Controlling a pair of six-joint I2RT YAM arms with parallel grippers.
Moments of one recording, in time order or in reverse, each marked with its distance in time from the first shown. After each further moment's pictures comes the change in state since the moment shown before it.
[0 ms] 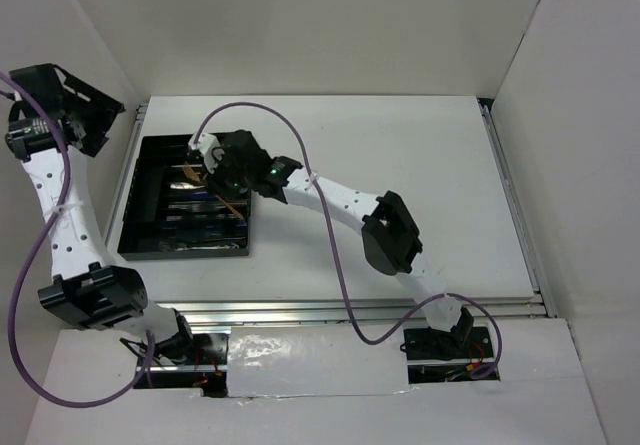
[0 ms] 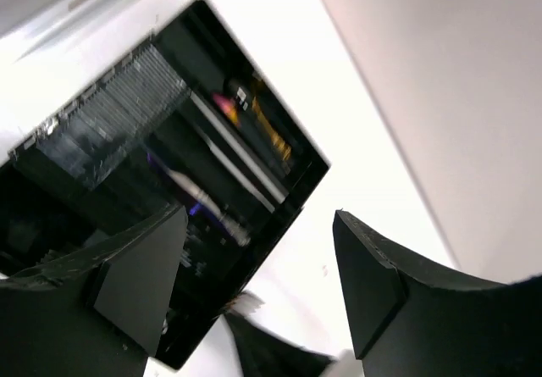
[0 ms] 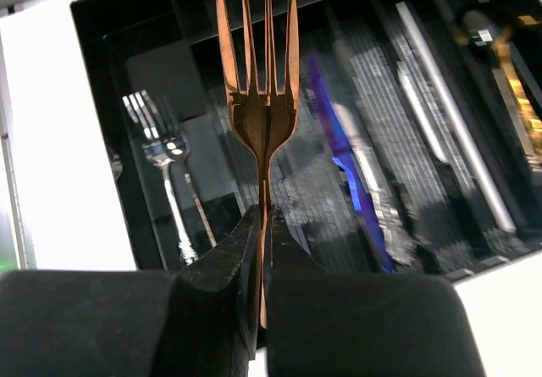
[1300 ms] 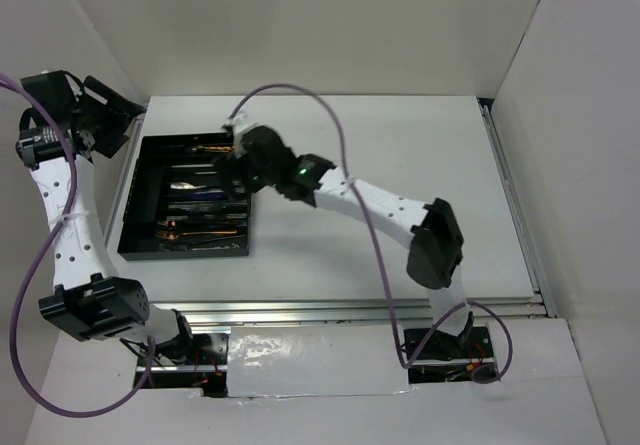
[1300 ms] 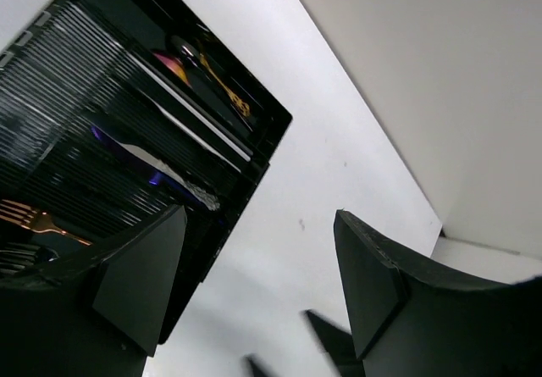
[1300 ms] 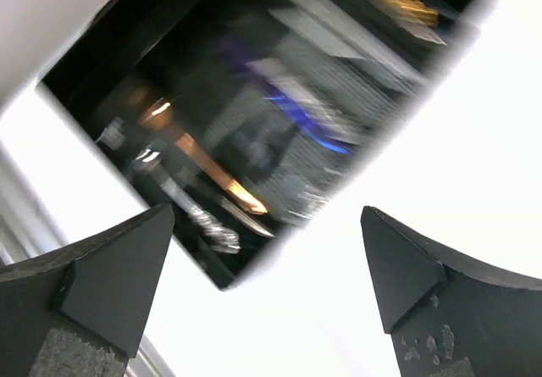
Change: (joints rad) left arm -0.001 -0.065 -0.082 0.062 0.157 -0.005; right arm 0.050 -0.283 -0.247 -0.061 0.350 0.277
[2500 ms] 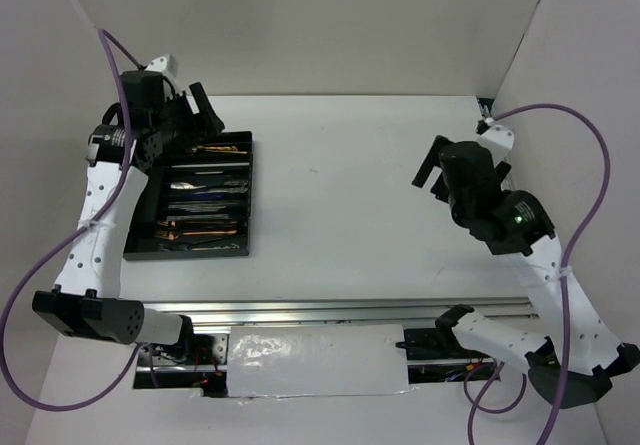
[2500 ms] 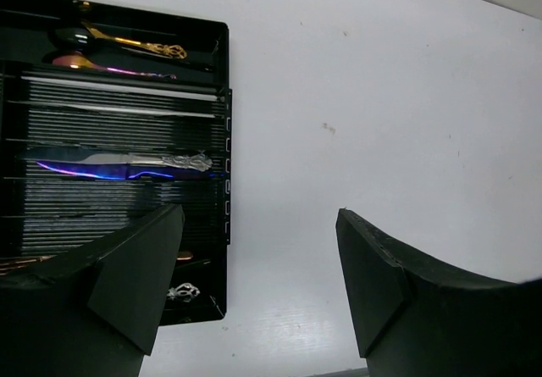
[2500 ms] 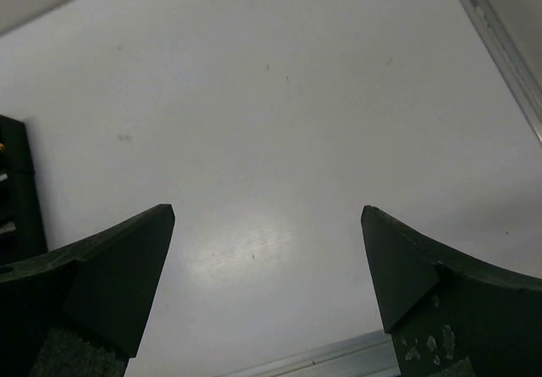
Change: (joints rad) left arm -0.499 -0.046 -0.080 0.064 -0.146 0.343; right arm -0.478 -1.028 -0.524 -0.690 0.568 0.527
